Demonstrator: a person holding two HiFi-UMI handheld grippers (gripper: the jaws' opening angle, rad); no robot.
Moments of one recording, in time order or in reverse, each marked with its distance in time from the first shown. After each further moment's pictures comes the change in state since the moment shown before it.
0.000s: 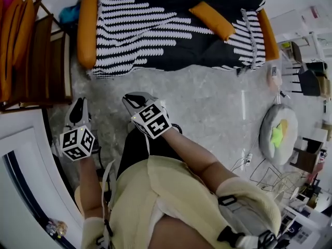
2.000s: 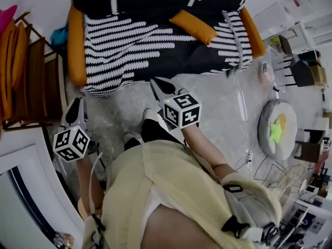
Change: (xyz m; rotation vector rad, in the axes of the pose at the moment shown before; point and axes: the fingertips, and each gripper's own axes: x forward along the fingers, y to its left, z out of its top) left arm 0.009 -0.070 0.081 -0.028 -0.062 -0.114; right arm -0.158 -0.133 0.073 0.164 -0.279 -0.278
